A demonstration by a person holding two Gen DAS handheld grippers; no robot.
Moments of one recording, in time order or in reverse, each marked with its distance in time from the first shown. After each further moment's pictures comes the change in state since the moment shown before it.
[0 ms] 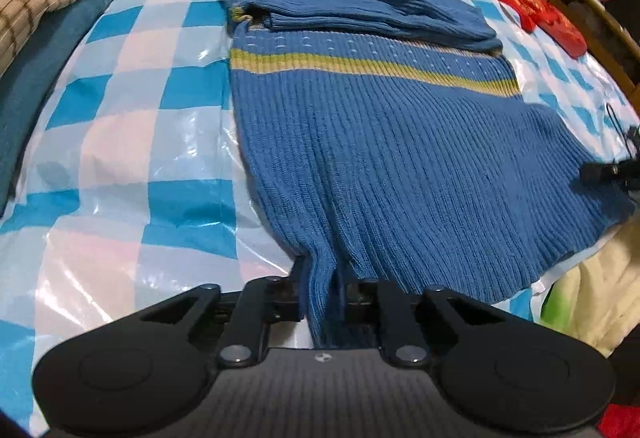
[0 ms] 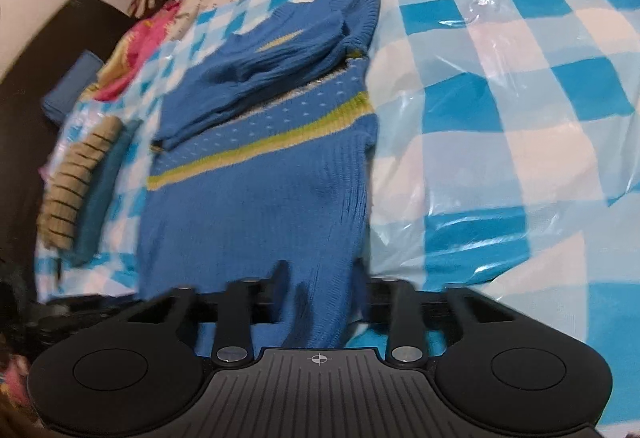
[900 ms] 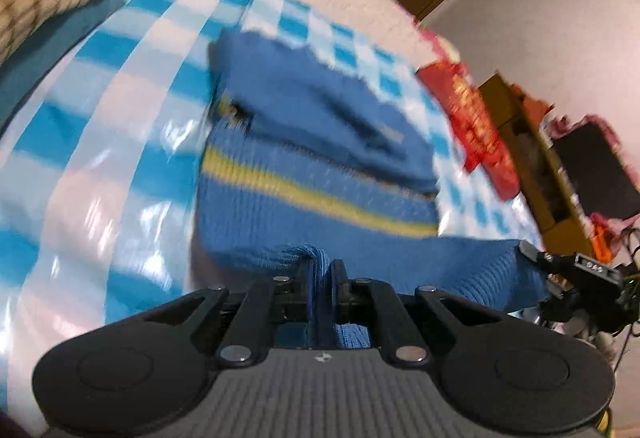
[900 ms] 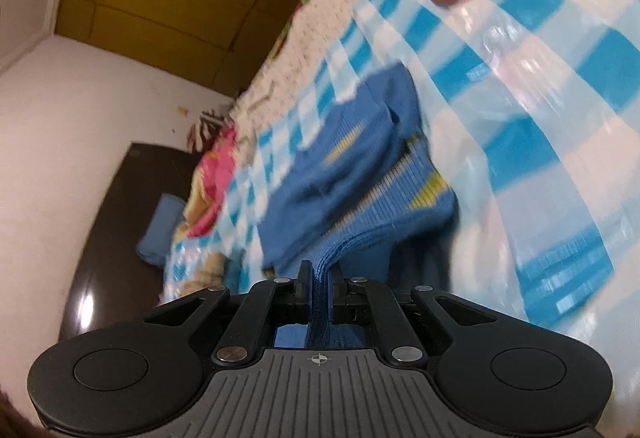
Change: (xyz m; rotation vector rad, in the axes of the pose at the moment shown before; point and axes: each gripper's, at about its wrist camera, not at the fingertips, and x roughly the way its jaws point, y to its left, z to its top) left arm -0.035 0.041 0.067 -0.286 -0.176 -0.338; right arm -0.025 -0.001 0.037 0.296 -0.295 0.315
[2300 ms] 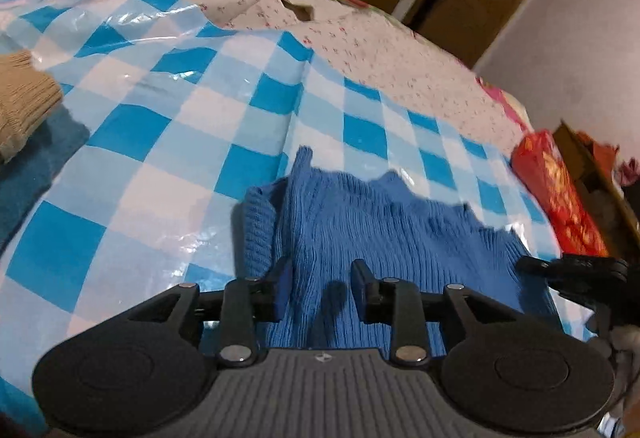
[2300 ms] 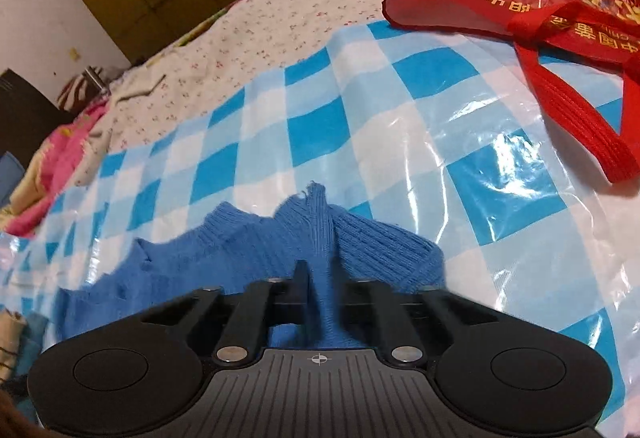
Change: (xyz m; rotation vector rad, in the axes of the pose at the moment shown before) left arm 0.120 0.041 0.139 0.039 -0.198 0.203; right arm 0.227 0.012 0.132 -0.365 -0.041 -0.466
